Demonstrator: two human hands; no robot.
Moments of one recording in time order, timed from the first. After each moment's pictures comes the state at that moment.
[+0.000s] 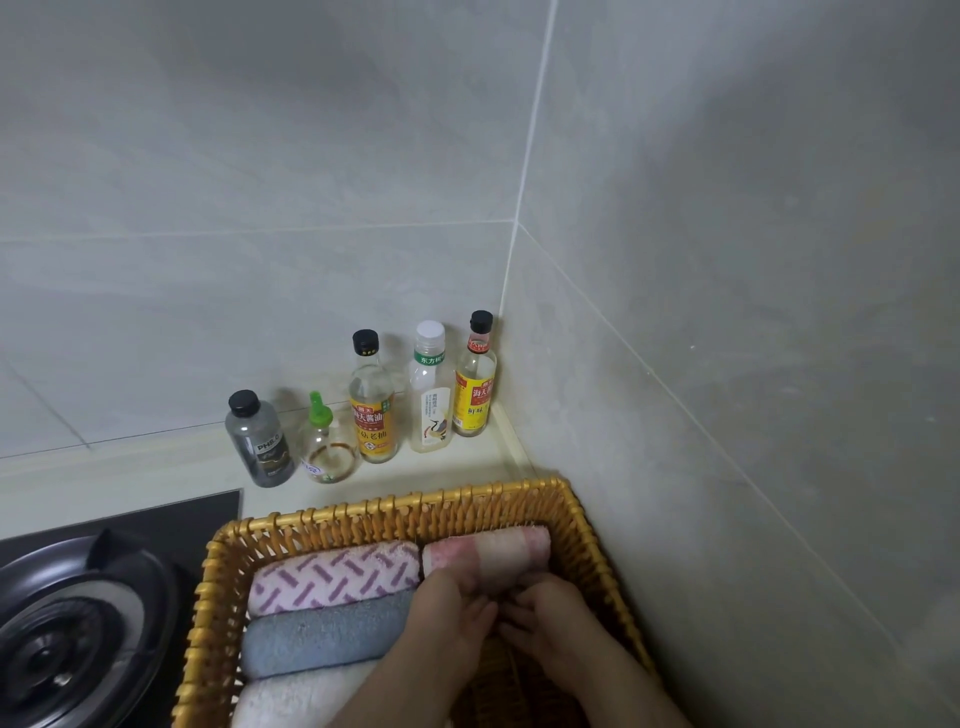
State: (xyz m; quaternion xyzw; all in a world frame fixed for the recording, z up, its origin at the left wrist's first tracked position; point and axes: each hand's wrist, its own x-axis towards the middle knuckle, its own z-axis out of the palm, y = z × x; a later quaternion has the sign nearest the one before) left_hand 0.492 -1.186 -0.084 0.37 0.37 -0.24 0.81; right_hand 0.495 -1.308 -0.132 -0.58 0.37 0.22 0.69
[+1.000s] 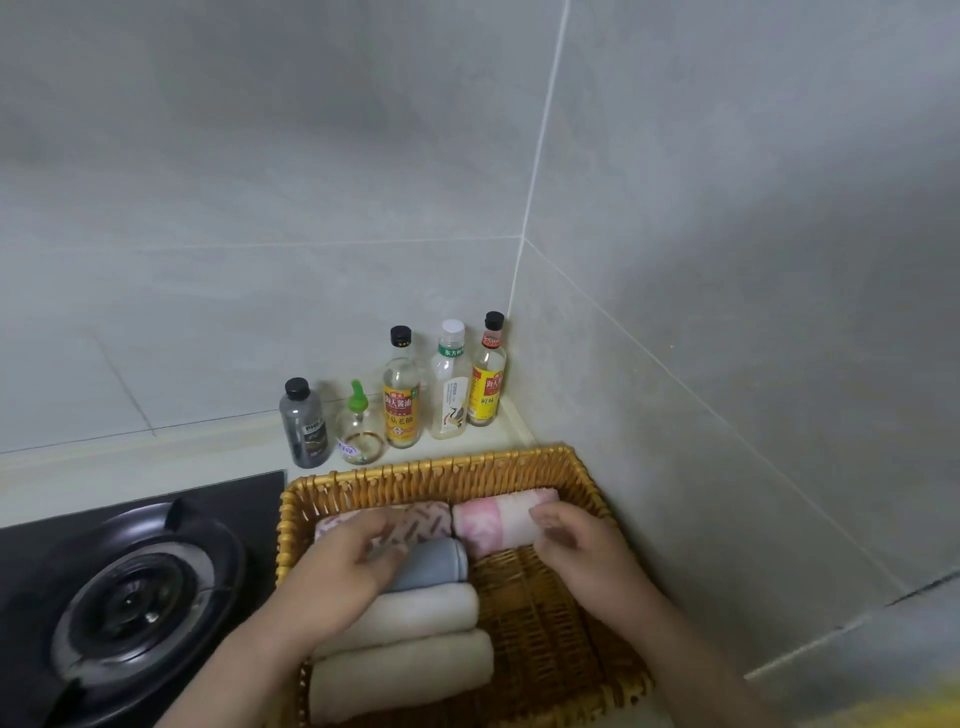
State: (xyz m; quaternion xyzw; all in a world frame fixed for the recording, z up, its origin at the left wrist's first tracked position) left_hand 0.433 -1.023 -0.017 0.88 -0.10 -0.12 0.45; right_hand 0.418 -1.296 -0.020 -0.87 0.07 0.10 0.48
